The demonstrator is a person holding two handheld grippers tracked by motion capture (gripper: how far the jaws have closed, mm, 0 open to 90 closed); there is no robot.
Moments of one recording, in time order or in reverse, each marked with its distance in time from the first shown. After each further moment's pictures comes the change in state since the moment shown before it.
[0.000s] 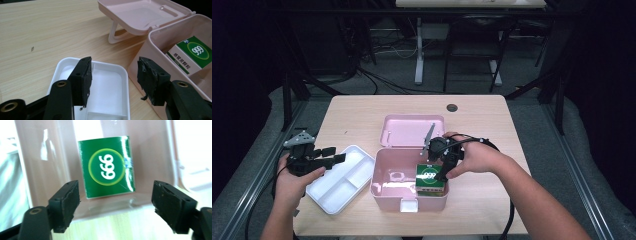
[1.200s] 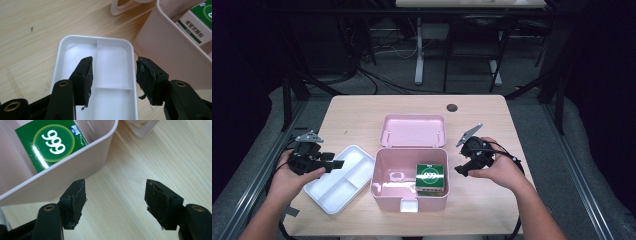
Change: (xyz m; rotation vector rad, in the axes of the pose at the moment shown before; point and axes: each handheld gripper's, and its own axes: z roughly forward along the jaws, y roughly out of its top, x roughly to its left) left arm -0.002 0.011 0.001 0.240 0.016 0.087; right arm -0.018 -0.090 0.015 -0.190 -0.131 0.403
